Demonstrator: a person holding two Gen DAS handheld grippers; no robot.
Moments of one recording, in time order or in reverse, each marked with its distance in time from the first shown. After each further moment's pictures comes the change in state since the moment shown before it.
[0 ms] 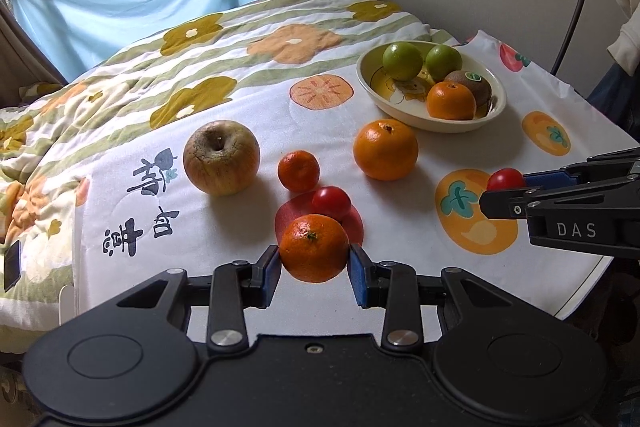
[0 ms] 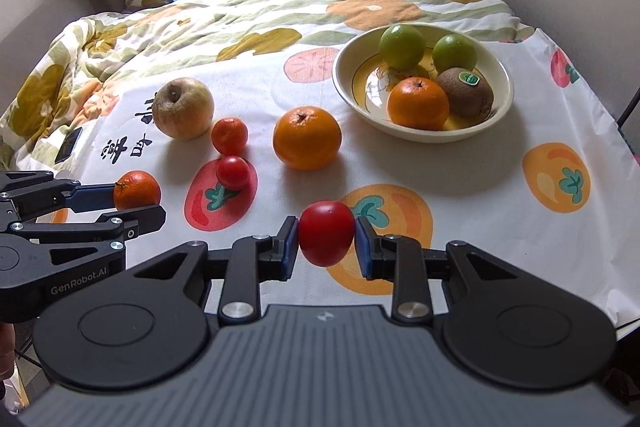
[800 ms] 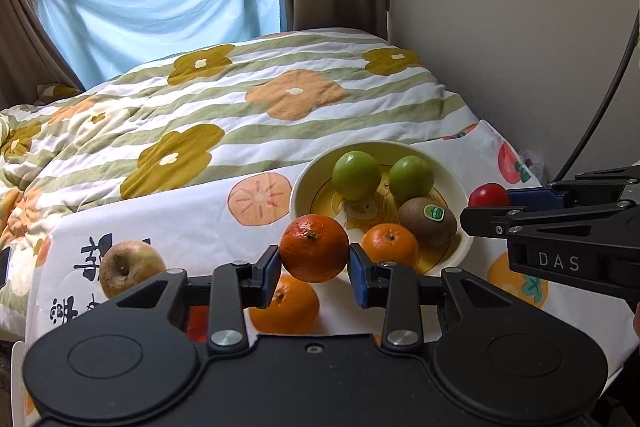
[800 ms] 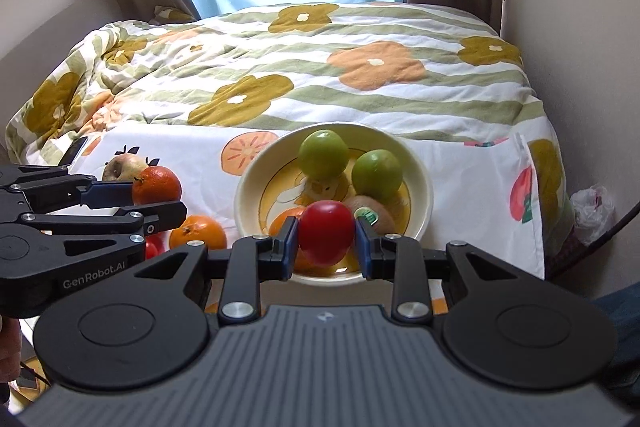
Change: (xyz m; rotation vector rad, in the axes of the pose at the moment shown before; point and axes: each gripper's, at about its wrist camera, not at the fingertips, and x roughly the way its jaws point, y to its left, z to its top) left arm 0.038 -0.097 0.127 -0.136 -0.067 0.071; right arm 0.004 -0.127 0.106 -0.154 -0.069 0.088
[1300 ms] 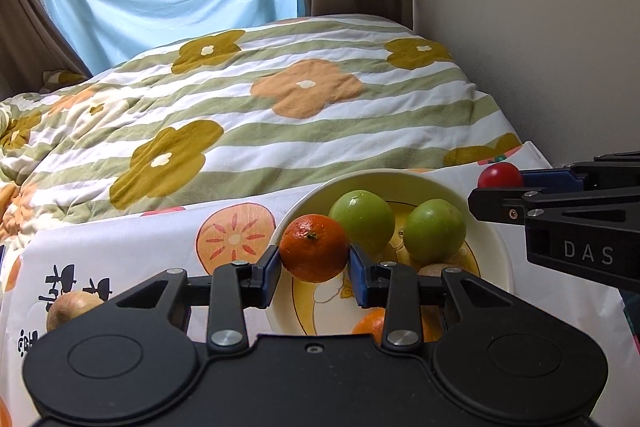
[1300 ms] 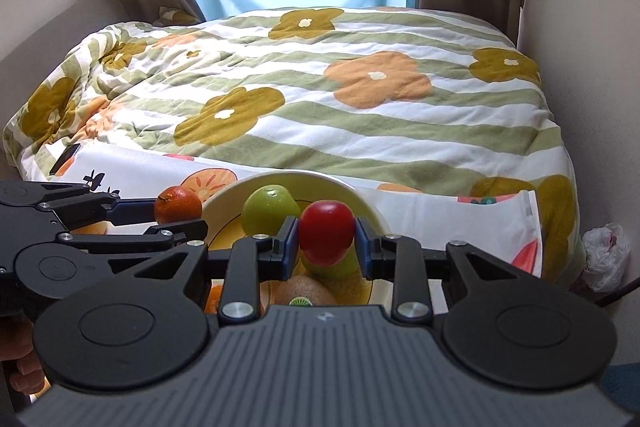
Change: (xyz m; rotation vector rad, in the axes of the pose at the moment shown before) left arm 0.092 -0.020 0.049 -0.042 0.055 0.066; right arm 0.071 -0.055 0.056 -0.033 0.001 0.054
